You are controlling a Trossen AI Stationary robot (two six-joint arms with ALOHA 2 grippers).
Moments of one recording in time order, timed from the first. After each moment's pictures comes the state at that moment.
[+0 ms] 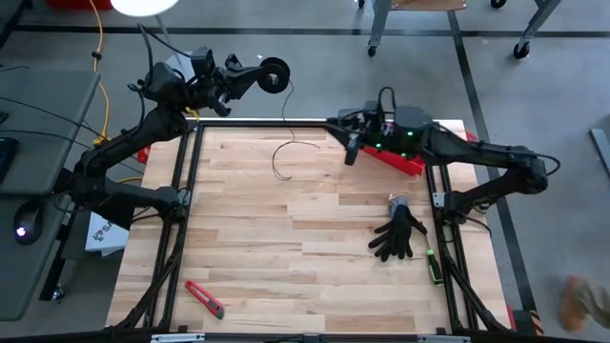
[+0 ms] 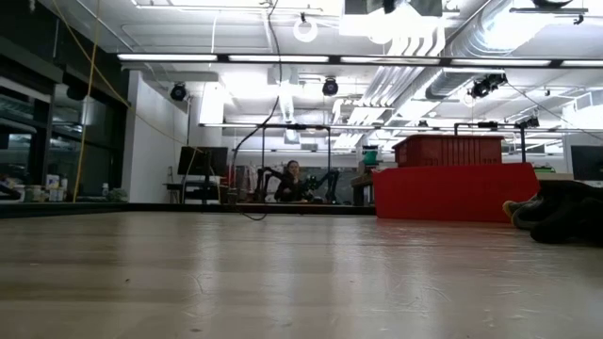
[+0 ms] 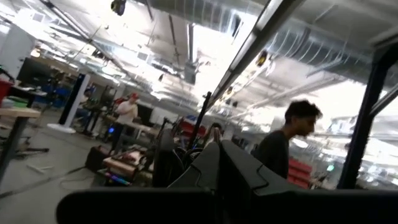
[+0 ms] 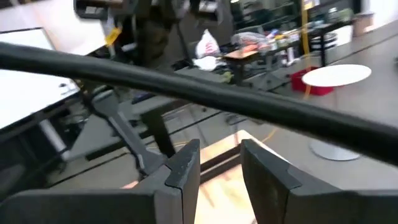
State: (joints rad) left arm 0.61 1.19 1.26 0.43 0.43 -0.59; right arm -0.17 1.29 1.26 0.00 0.14 0.29
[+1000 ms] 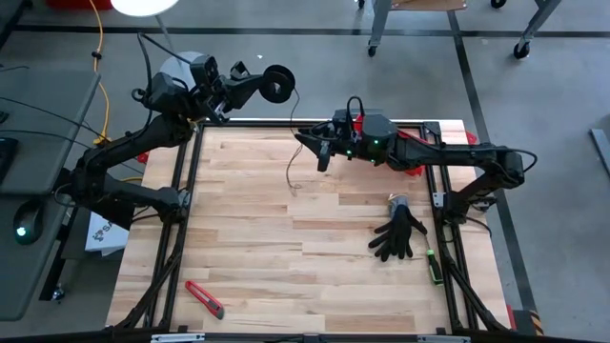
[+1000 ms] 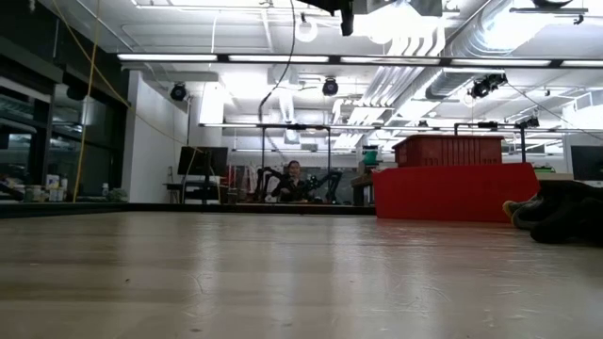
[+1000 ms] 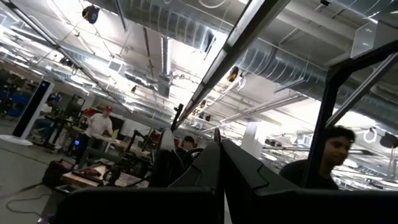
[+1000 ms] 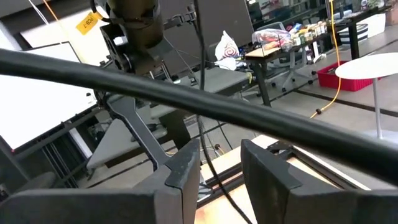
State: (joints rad) left arm 0.47 1.20 1.26 0.55 0.37 -0.63; right arm -0.16 1.51 1.26 0.26 0.09 0.36
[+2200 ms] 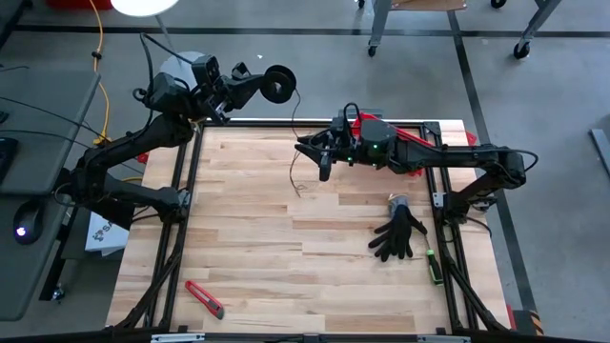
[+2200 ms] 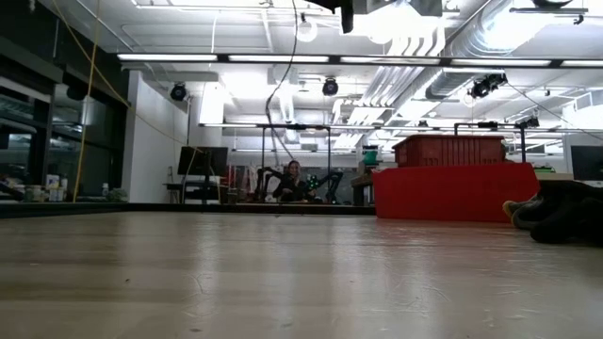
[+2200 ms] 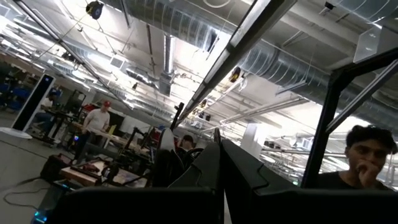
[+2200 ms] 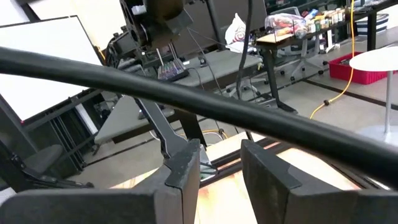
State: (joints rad) left arm 0.47 1.20 1.26 0.54 0.36 -0.66; right arm -0.13 1.50 1.26 0.20 0.05 0.31
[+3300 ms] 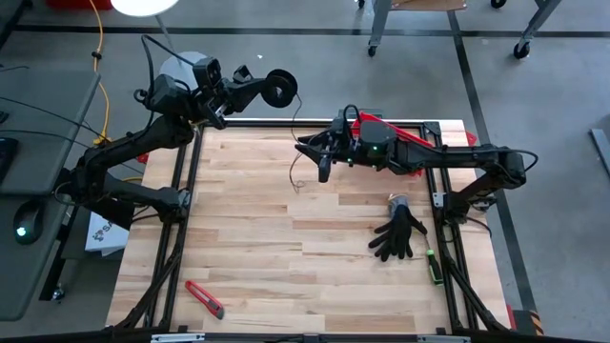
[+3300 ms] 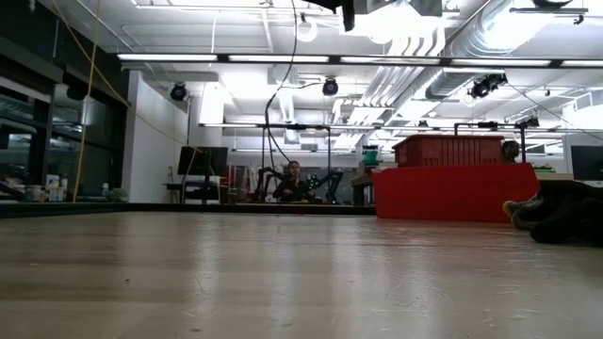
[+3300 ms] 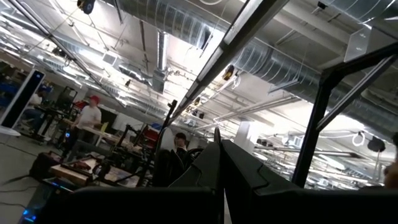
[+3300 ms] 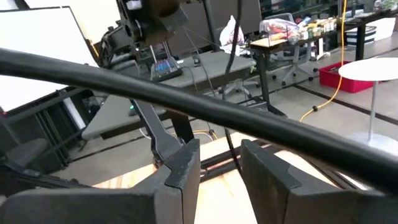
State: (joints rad) left arm 0.45 1.20 1.26 0.55 0.36 -0.67; right arm -0.12 1.50 1.26 0.19 0.09 0.25
